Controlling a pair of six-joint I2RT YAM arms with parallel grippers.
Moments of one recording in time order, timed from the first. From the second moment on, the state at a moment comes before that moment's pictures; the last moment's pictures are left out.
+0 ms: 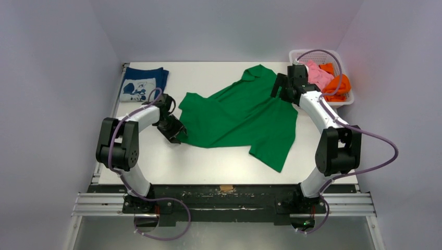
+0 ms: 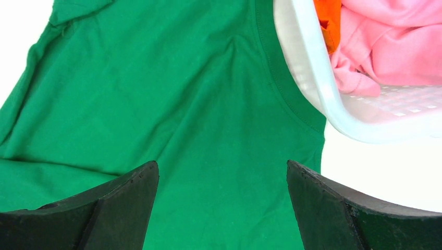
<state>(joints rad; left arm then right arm) -0.16 1.74 1.04 -0.69 0.18 -0.95 0.12 1.69 1.34 -0.48 0.19 0.40</state>
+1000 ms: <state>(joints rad) -0.29 1.66 1.04 -0.73 -0.01 -0.87 0.42 1.42 0.93 -0.81 0.20 0.57</state>
